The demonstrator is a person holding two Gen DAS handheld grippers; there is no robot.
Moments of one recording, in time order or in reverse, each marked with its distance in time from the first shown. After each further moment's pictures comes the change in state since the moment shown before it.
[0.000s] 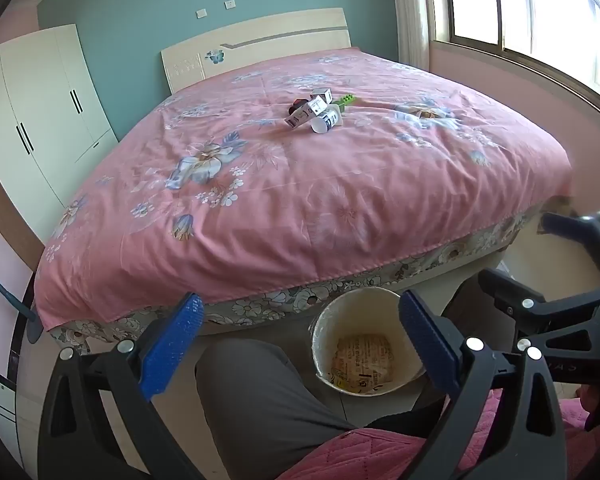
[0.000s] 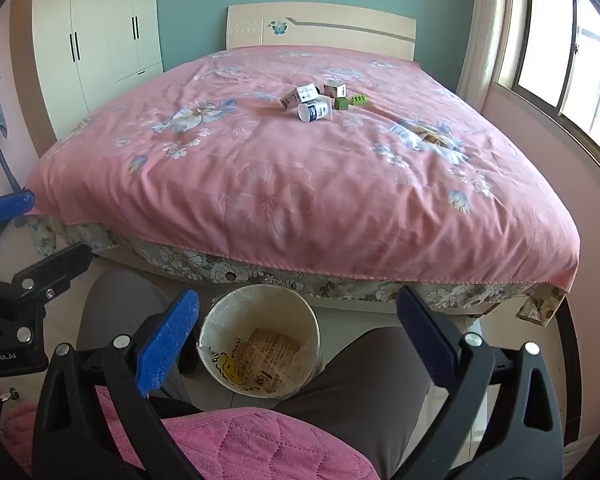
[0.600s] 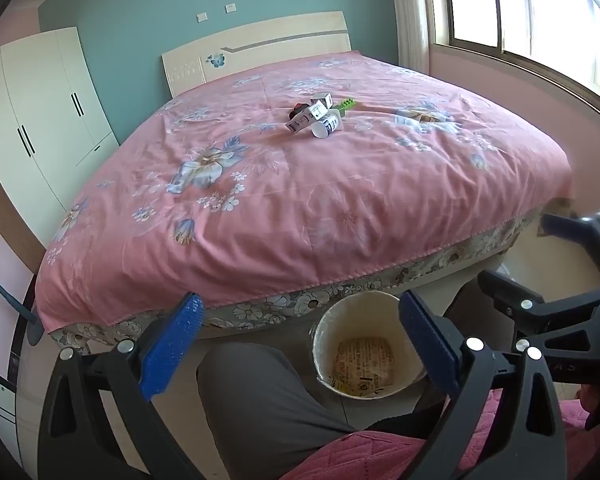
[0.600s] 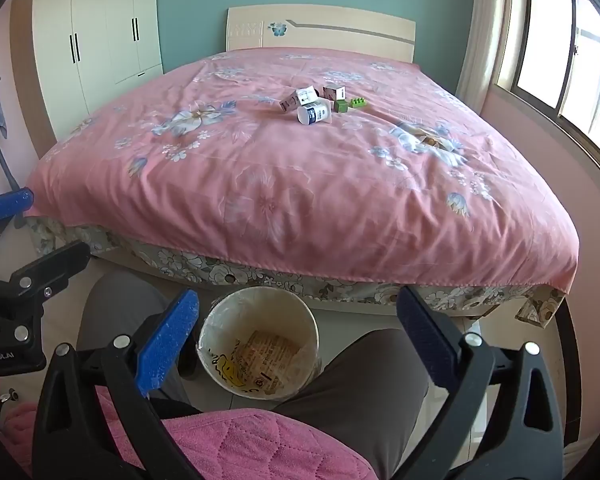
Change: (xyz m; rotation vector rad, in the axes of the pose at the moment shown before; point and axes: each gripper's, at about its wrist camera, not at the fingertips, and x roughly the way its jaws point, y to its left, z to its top) left arm 0.000 -0.001 0.000 0.002 -0.010 0.003; right arm -0.001 -0.001 0.002 -0.003 -0.007 -0.003
